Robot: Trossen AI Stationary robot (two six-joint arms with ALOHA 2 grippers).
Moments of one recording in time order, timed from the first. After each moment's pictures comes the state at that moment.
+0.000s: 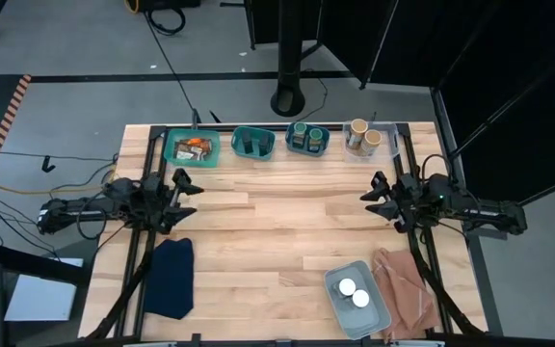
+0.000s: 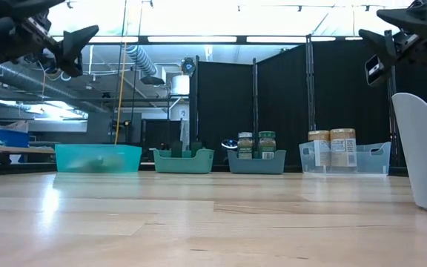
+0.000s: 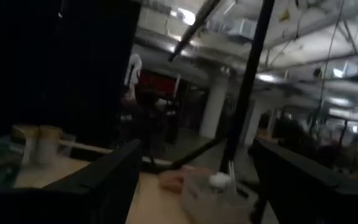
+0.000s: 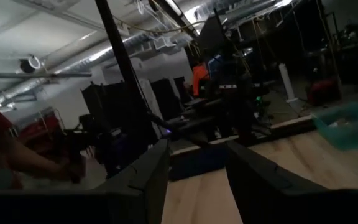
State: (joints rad) left arm 0.06 0.00 0.01 0.35 0.14 -0.32; right arm -0.16 0.01 0.01 0.25 -0.32 0.43
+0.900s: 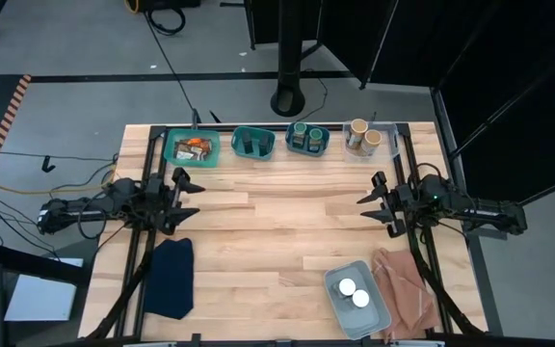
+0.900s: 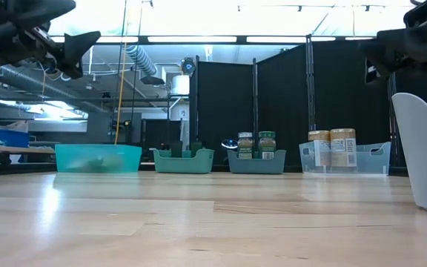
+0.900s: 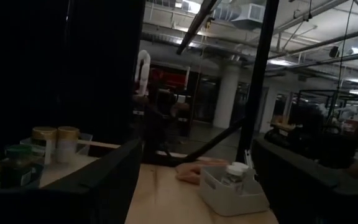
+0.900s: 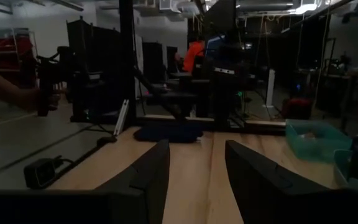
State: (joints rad) left arm 0.06 0.00 0.01 0.30 0.13 -0.22; right arm -0.16 0.01 0.01 0.12 -0.35 0.04
